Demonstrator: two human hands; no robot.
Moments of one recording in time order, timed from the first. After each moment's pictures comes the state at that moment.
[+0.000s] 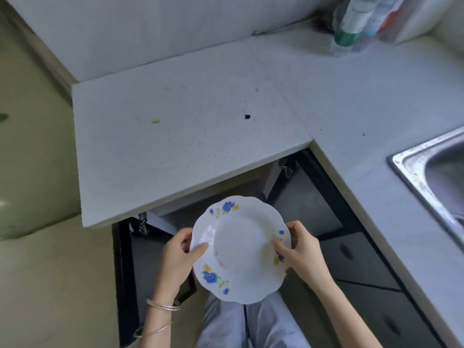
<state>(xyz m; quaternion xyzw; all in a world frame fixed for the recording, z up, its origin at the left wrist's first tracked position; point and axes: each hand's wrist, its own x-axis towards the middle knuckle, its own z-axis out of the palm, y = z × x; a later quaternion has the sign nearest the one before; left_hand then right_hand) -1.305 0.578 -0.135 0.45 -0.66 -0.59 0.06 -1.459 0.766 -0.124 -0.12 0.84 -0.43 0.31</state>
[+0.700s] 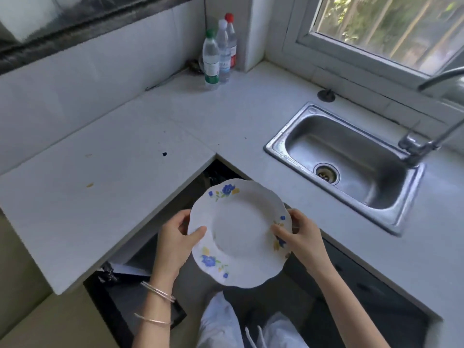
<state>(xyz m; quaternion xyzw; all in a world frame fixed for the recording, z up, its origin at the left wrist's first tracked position) -1.354 0.637 0.023 0.22 -0.75 -0.62 0.00 -1.401 0.883 0.038 0.04 0.83 -0.54 0.12</state>
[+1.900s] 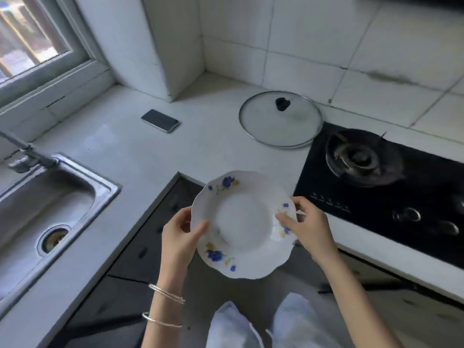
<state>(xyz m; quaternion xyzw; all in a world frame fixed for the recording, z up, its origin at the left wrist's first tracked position) -1.287 0.908 0.063 -0.43 -0.64 -0.45 -0.45 -1.044 0.922 0.064 0.64 0.49 -0.43 -0.40</state>
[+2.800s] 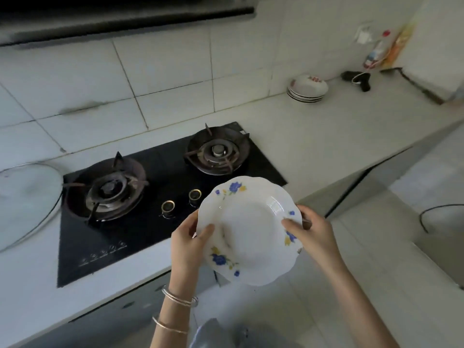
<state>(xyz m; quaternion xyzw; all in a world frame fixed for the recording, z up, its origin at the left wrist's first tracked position) -0.796 0.811 0.072 -0.66 -0.36 -0.23 -0.62 -0.658 0.632 0.085 0.79 0.11 -0.19 -0.58</state>
